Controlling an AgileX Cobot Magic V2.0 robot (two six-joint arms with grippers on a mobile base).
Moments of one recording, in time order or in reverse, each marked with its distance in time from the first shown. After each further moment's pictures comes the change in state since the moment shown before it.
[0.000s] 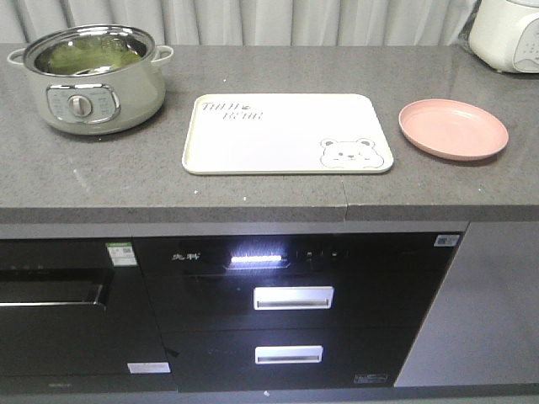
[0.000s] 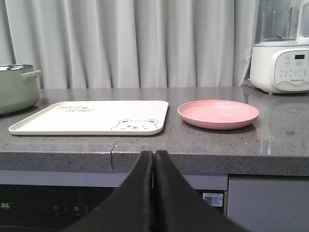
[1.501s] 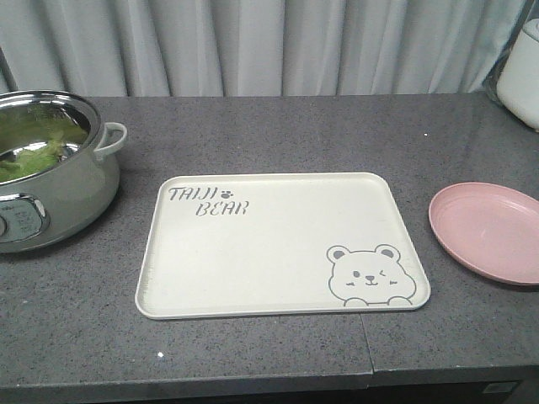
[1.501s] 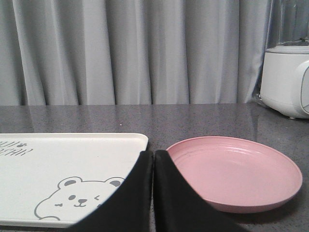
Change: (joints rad) left arm 0.000 0.000 0.000 0.000 0.000 0.000; right arm 0.000 0.000 0.000 0.000 0.000 0.000
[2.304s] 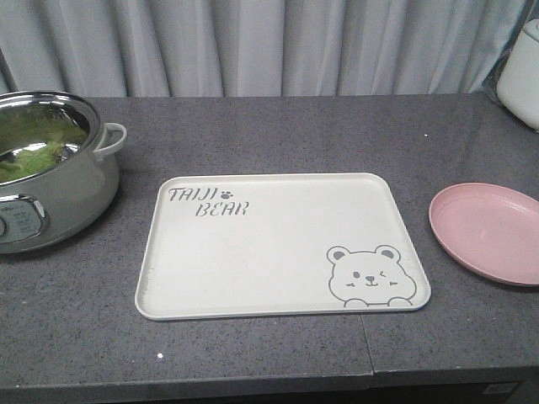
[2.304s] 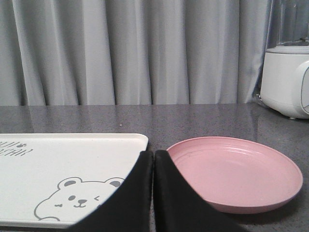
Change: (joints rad) left arm 0.000 0.000 0.000 0.000 0.000 0.000; right arm 0.000 0.000 0.000 0.000 -0.006 0.000
